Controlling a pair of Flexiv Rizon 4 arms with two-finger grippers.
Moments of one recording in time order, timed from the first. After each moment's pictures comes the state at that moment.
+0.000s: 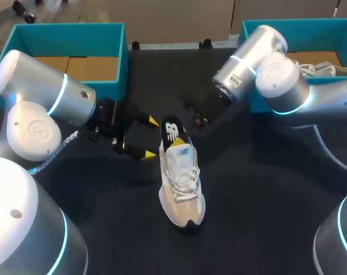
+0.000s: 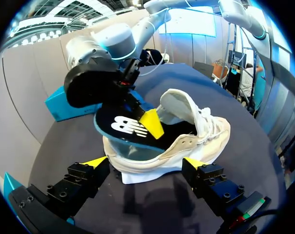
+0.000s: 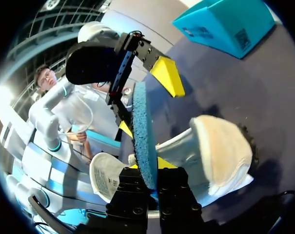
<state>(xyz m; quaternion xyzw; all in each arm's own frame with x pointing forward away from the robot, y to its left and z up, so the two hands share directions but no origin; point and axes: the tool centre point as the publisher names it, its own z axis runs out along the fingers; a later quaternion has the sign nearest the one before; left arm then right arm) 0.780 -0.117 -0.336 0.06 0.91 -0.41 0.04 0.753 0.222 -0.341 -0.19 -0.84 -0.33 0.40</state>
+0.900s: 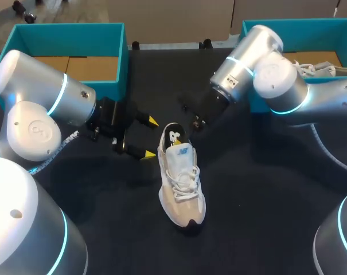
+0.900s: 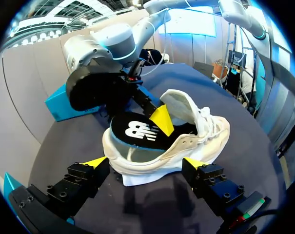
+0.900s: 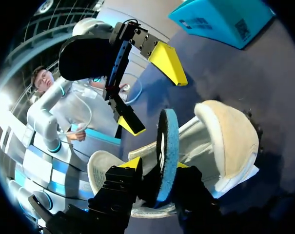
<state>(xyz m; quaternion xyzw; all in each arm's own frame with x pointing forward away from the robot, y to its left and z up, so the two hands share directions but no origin) 0.780 -0.117 -0.336 0.06 0.91 -0.41 0.04 0.750 0.222 -0.342 -0.19 -0.84 -0.30 0.40</state>
